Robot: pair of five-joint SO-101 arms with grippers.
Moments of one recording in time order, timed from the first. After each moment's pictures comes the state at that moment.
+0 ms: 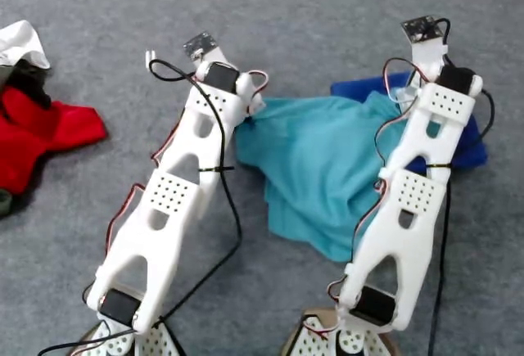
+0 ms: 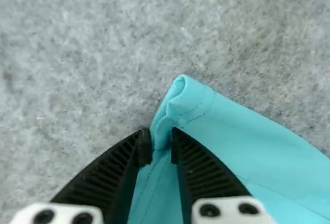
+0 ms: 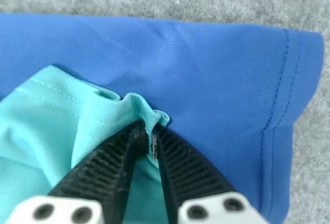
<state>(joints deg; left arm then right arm) 17.9 79.0 -94.4 95.3 43.7 20.3 80.7 -93.3 88.5 27.2</state>
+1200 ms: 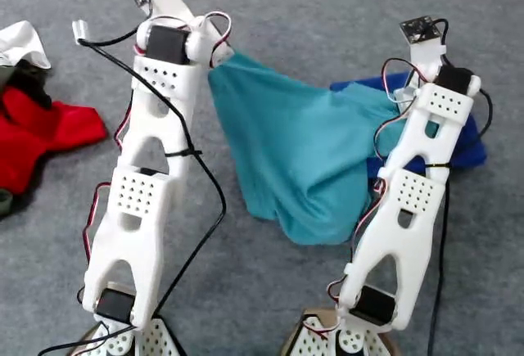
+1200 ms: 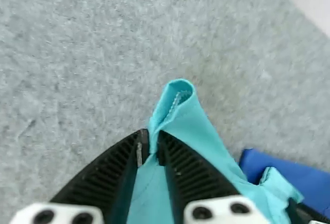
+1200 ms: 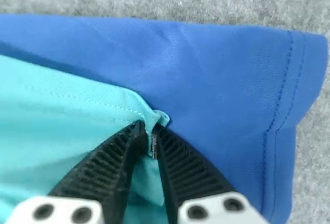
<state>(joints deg) 10.8 55.6 -94.1 100.1 35.9 20.1 80.7 -93.3 88.5 27.2</state>
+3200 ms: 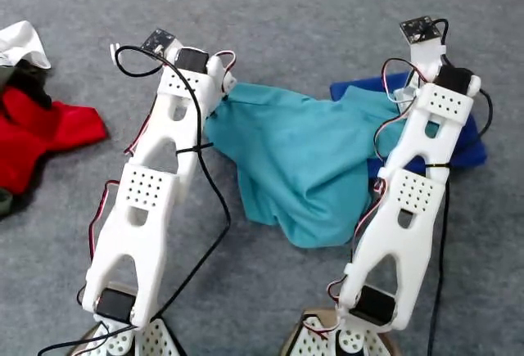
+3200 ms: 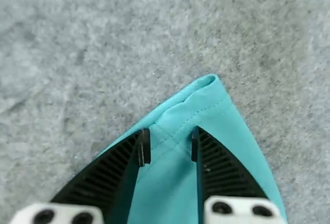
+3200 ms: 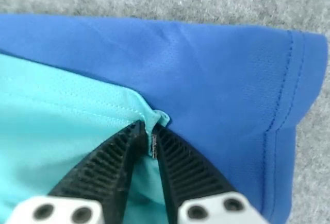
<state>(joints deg) 10.5 66.7 -74.0 84.9 54.9 20.1 80.7 -93.3 88.5 27.2</state>
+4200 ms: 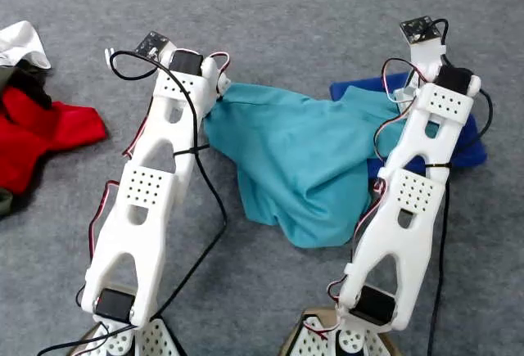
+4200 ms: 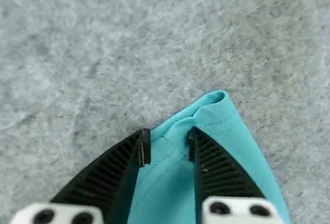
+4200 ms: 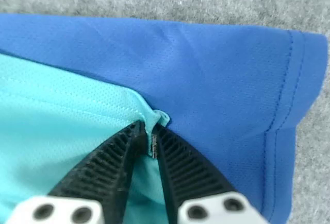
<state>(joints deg) 9.2 72.0 -80.1 86.9 54.9 20.1 80.7 -93.3 88.5 27.2</state>
